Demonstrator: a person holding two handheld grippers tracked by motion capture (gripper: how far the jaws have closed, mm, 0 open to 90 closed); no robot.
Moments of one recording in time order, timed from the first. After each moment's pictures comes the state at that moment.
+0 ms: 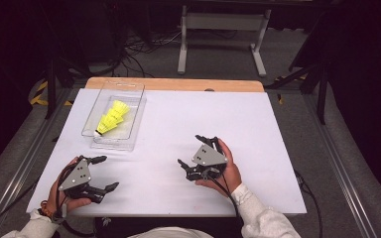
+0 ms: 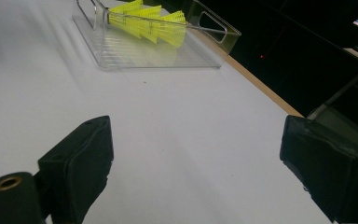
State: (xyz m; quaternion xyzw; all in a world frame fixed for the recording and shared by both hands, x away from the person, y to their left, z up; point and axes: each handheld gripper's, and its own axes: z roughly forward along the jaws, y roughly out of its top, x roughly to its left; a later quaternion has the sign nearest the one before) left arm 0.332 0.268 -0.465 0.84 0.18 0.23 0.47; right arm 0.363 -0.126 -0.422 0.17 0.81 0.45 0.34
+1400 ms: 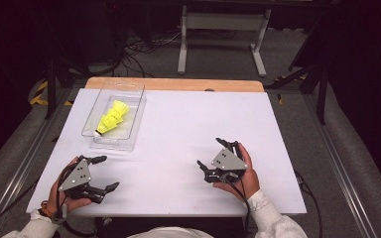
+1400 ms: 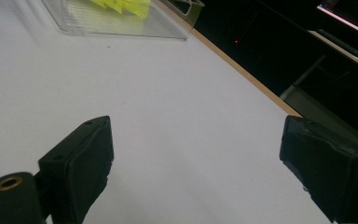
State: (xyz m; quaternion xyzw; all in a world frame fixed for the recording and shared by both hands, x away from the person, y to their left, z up) left arm 0.331 0.267 -0.465 0.83 0.18 0.23 0.47; right arm 0.353 -0.172 -0.429 0.21 0.80 0.42 0.38
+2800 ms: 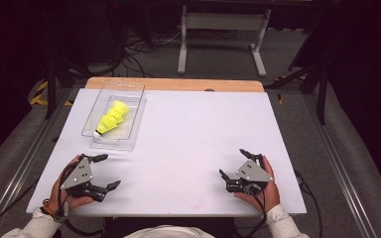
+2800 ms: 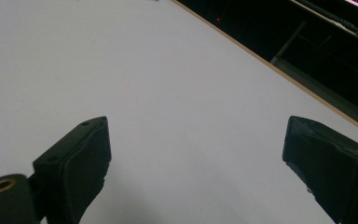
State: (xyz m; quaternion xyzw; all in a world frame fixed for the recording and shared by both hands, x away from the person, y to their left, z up) left arm 0.335 0.264 -0.463 0.83 0.17 0.23 0.47; right arm 0.331 -0.235 -0.457 0.26 0.79 0.41 0.38
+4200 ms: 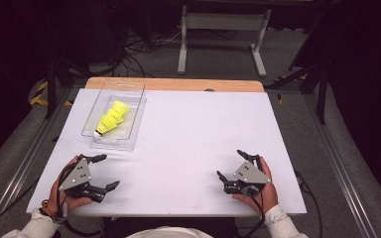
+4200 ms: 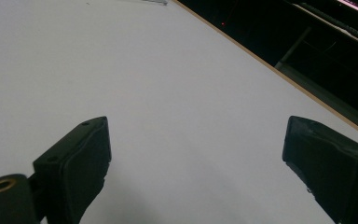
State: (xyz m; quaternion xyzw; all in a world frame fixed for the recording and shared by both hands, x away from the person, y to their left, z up) left arm 0.332 0.266 -0.463 0.83 0.18 0.24 0.48; right arm 0.329 -0.228 -0.457 0.25 0.79 0.41 0.38
